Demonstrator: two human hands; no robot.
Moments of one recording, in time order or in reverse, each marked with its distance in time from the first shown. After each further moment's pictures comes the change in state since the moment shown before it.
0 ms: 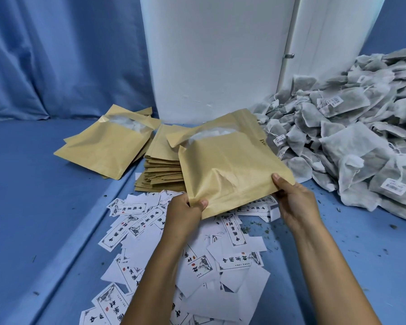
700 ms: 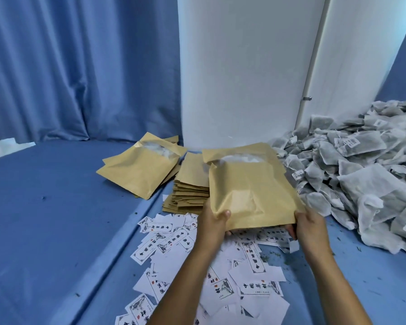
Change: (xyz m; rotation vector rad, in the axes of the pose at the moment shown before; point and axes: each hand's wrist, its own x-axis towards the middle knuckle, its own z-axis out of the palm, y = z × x) left_hand 0.015 0.007 0.010 -0.326 0.012 0.051; right_hand -0.006 0.005 0.003 -0.729 0.006 -0.281
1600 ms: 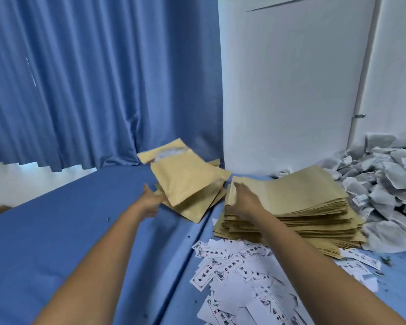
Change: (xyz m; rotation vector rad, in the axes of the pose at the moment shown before) left_hand 0.080 0.109 -0.259 0.439 0.195 -0.223; right_hand 0.009 -0.081 0.240 -0.762 -0.632 -0.439
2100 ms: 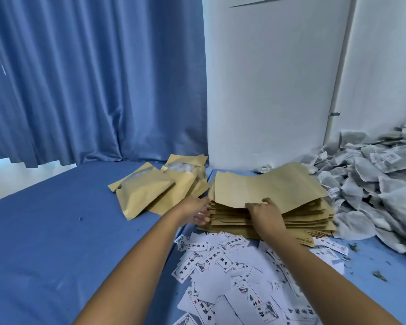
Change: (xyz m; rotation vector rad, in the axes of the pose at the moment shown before) left_hand -0.020 0.018 0.125 -0.097 -0.448 0.037; right_hand -0.059 0.082 -0.012 -0.746 0.164 -0.127
